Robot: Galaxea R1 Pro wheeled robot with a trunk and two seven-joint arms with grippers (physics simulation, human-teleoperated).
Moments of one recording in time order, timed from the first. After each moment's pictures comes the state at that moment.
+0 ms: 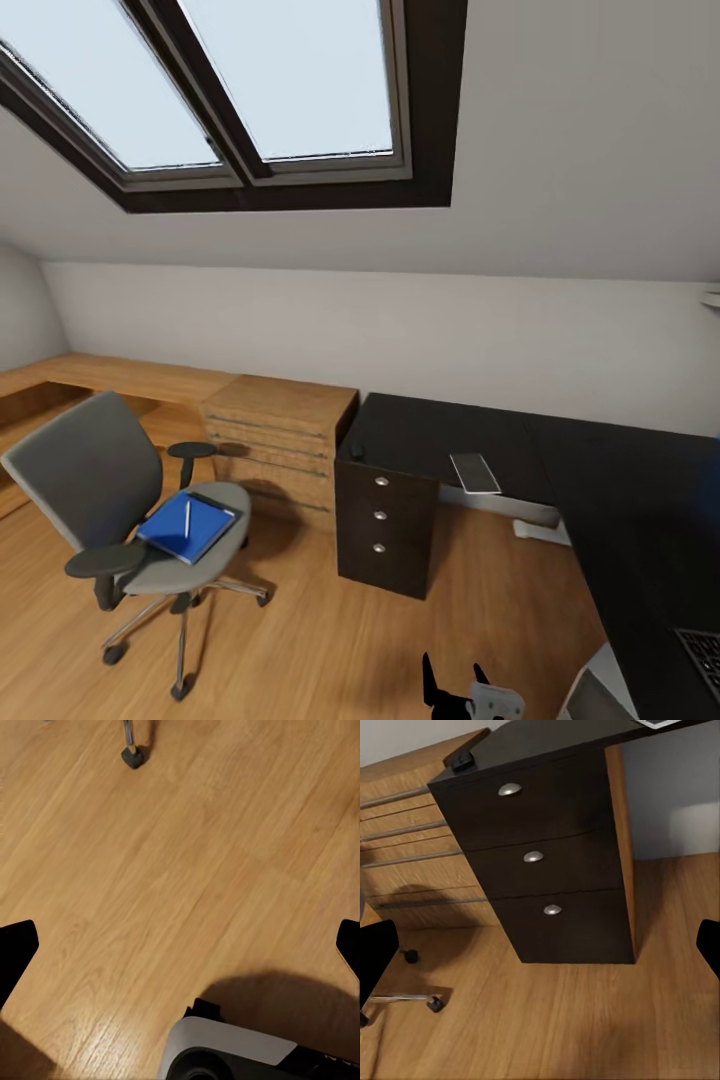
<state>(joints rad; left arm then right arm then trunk) 0.00 -0.04 0.10 -0.44 0.07 -0.20 0.22 -0.37 0.13 0.22 0.02 -0.57 -0.99 0.26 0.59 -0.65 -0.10</state>
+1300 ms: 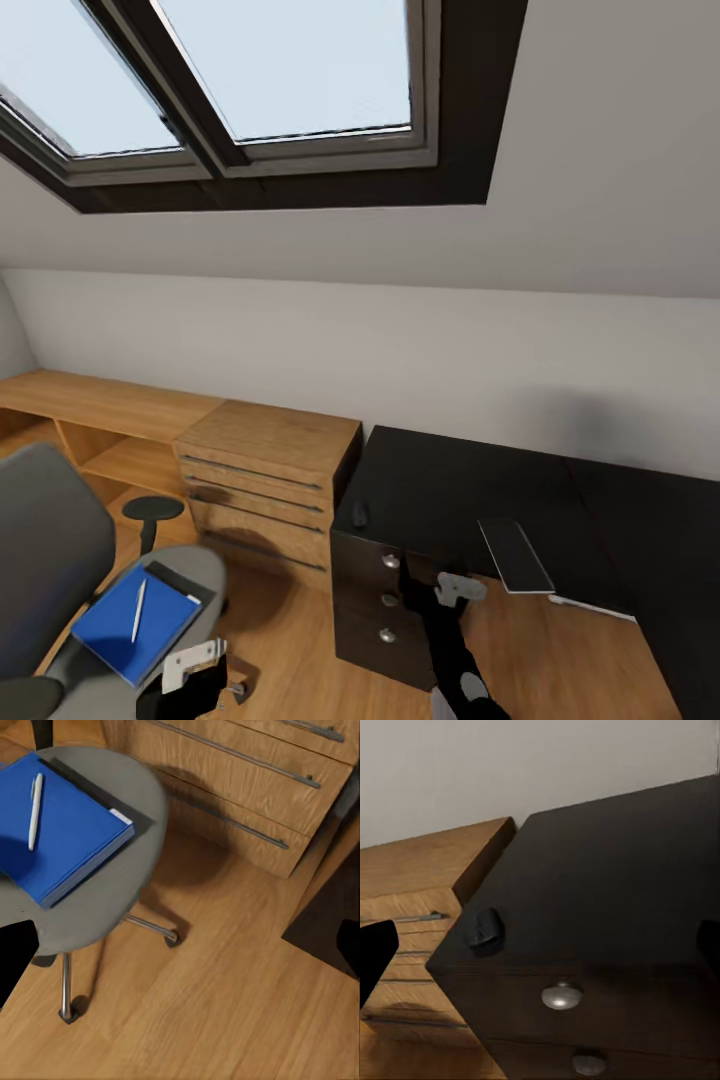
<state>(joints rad) 0.00 -0.05 0.09 -1.13 0.07 0.16 0.21 -0.36 0.14 0.25 -0.58 -0.33 -0.55 -0.10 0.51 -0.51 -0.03</state>
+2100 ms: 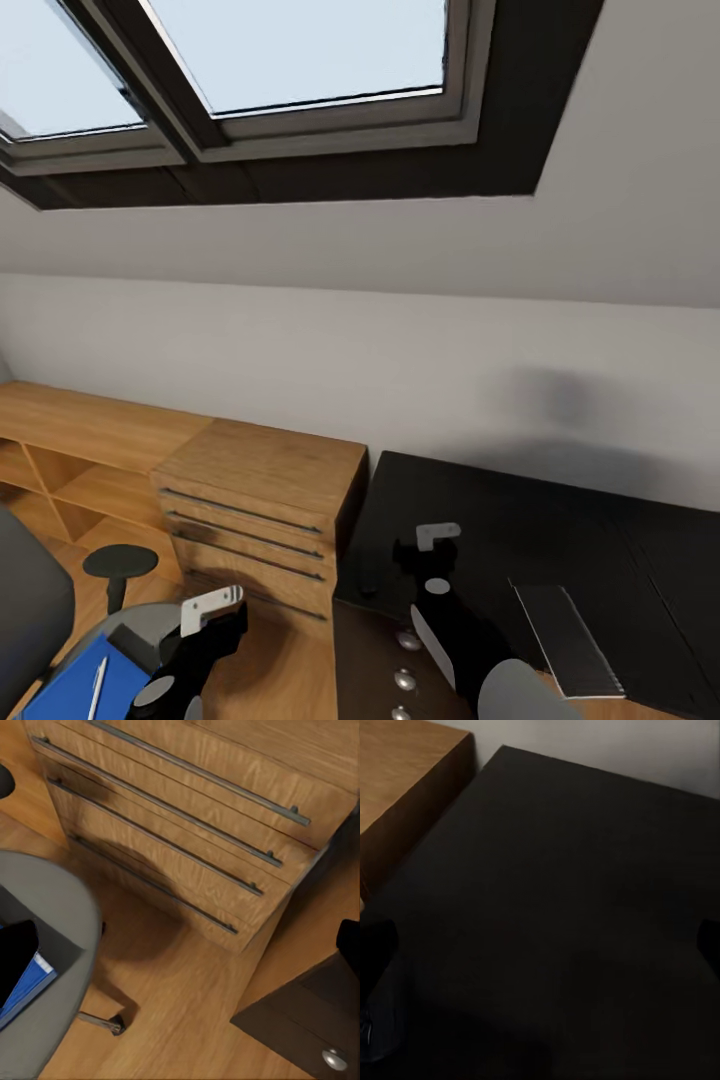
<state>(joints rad) 0.00 -0.13 0.08 -1.45 0.07 0.43 0.21 -0.58 0.17 0.27 -0.52 -0.04 0.00 -0.35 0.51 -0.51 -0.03</state>
